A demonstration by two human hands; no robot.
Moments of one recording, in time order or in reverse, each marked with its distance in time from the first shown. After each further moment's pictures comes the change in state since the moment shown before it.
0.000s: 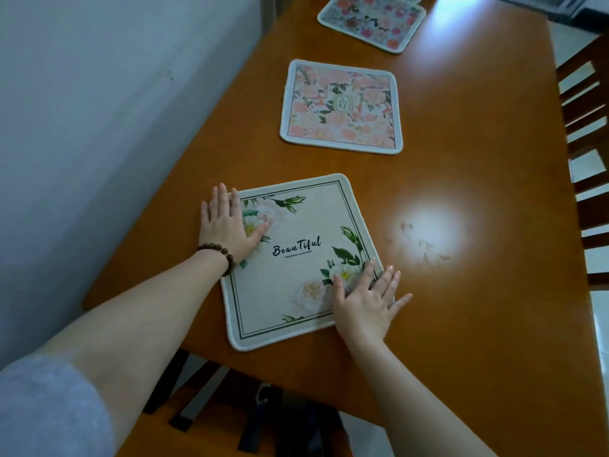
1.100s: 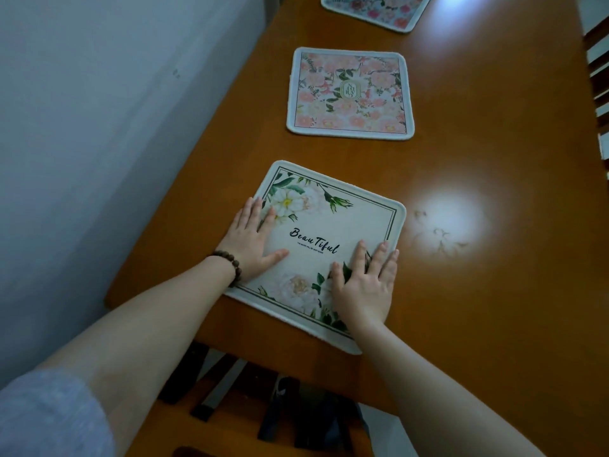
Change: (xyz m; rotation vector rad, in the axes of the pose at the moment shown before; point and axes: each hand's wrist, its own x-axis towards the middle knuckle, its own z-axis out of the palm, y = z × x) left_hand -0.024 0.000 0.006 0.128 -0.184 0.348; right_hand 0.004 -0.019 0.010 0.037 0.009 -0.130
